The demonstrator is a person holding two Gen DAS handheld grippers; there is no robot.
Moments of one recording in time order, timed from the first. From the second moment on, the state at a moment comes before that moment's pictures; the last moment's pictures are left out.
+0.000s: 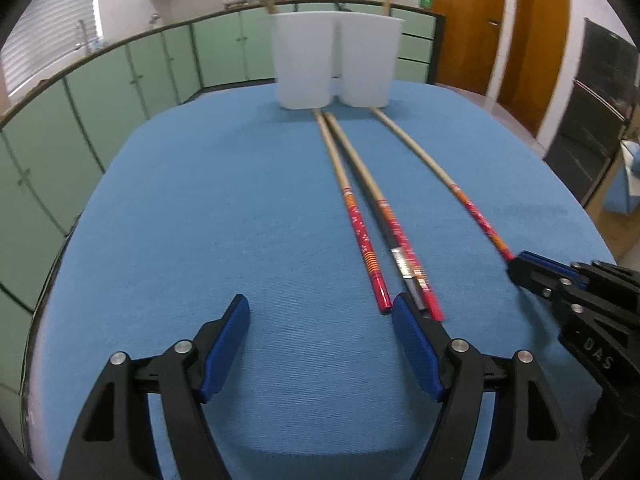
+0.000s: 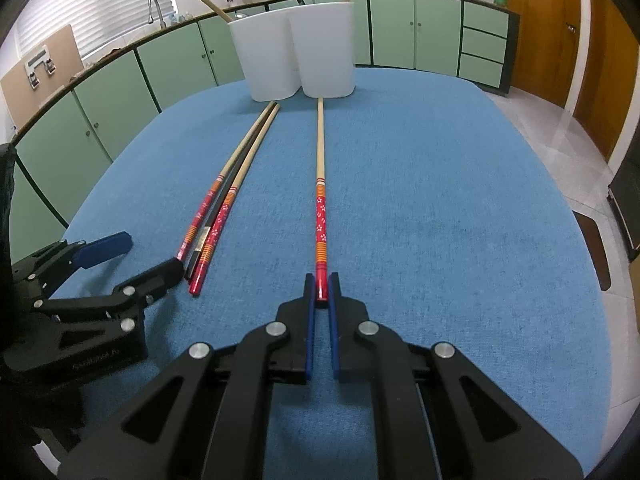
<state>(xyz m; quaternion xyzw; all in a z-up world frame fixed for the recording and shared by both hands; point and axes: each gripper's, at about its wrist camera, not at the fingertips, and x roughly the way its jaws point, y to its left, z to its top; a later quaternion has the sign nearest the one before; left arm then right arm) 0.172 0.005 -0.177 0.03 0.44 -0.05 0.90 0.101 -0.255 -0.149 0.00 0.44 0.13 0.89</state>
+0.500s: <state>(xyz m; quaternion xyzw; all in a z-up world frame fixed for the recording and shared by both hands) 0.177 0.008 -0.176 0.03 0.44 -0.06 0.90 0.101 -0.254 -0.149 0.00 0.44 0.13 0.89</state>
